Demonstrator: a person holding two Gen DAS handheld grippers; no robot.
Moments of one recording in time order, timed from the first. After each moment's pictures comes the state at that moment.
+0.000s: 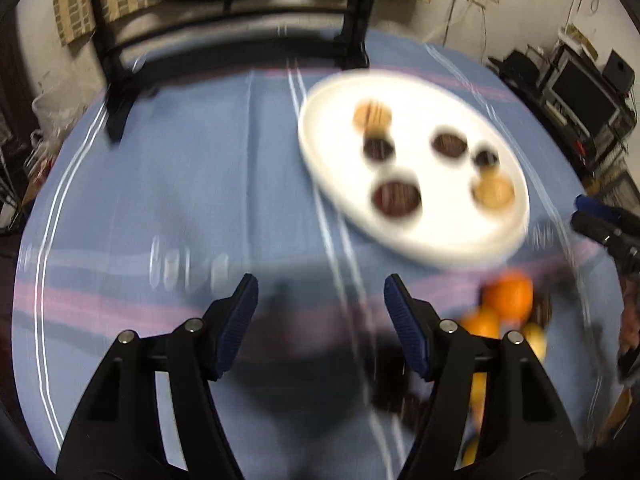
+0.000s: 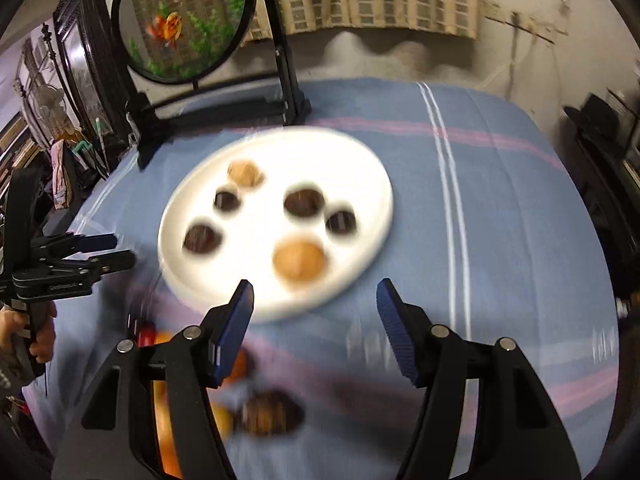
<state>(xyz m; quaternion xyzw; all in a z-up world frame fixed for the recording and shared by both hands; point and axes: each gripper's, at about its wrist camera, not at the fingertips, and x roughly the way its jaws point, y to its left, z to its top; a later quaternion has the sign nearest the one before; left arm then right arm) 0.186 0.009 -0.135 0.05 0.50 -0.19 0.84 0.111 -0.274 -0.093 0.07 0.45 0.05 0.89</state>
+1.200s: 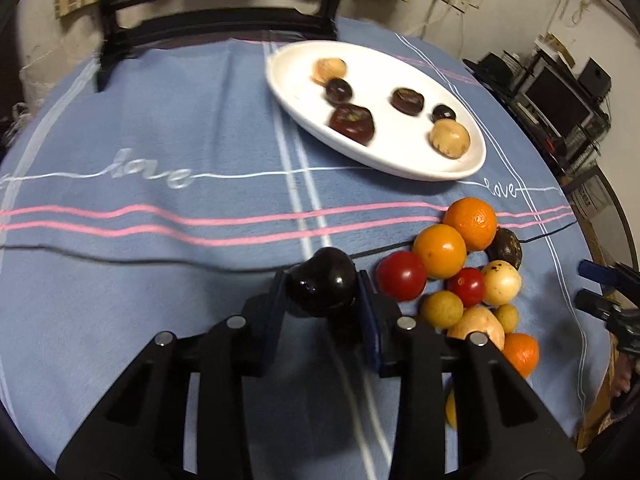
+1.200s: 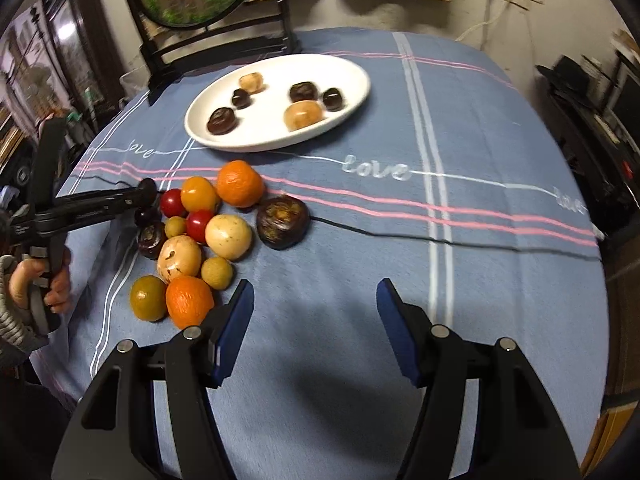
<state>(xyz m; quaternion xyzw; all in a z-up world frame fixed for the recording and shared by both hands) 0.130 0.019 -0.147 0.00 0.49 -0.22 0.84 0.020 -0.249 -0.106 0.06 0.50 0.05 0.86</state>
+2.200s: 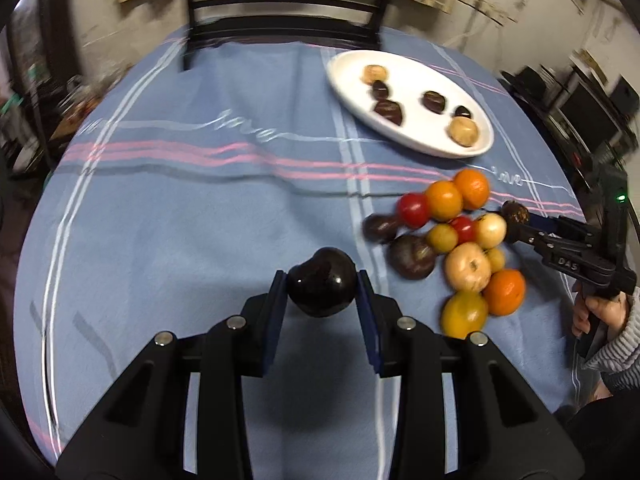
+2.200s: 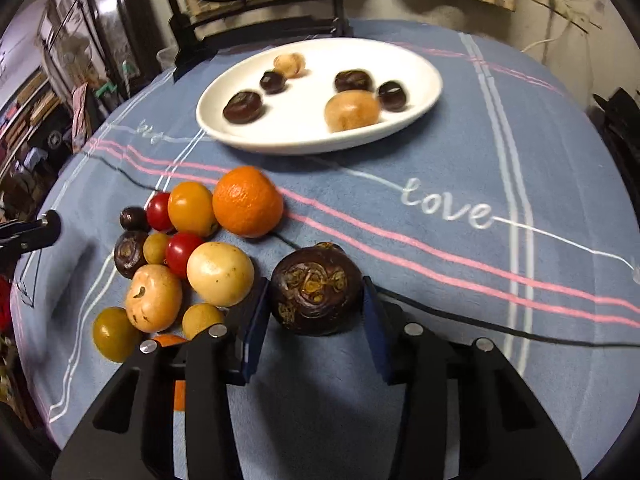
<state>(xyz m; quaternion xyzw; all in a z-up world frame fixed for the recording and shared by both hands) 0.070 0.044 -0.112 0.01 0.51 -0.15 0.85 0.072 -0.247 -0.138 0.04 0.48 0.11 0.87</state>
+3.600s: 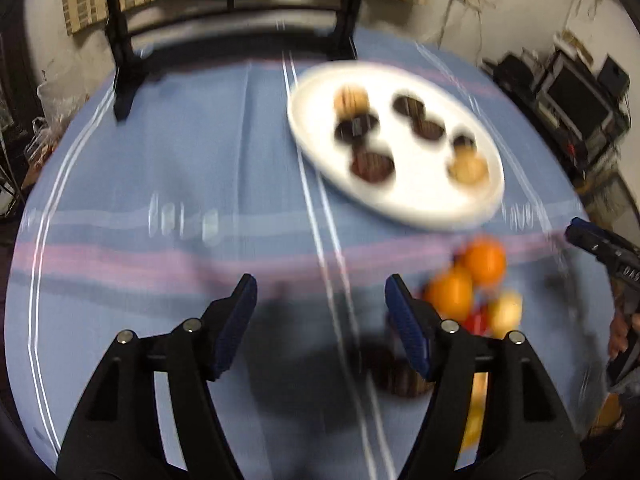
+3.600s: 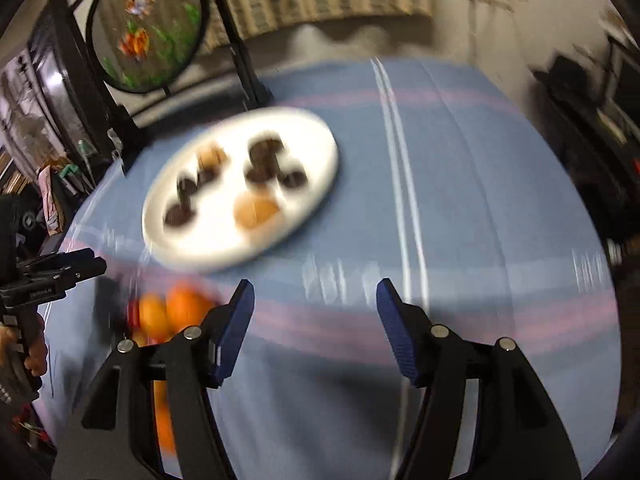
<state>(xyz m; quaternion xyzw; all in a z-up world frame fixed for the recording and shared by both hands) 0.141 0.009 -0.130 0.04 0.51 -0.19 0.84 0.056 -0.309 -0.110 0.14 0.47 0.01 0.87</state>
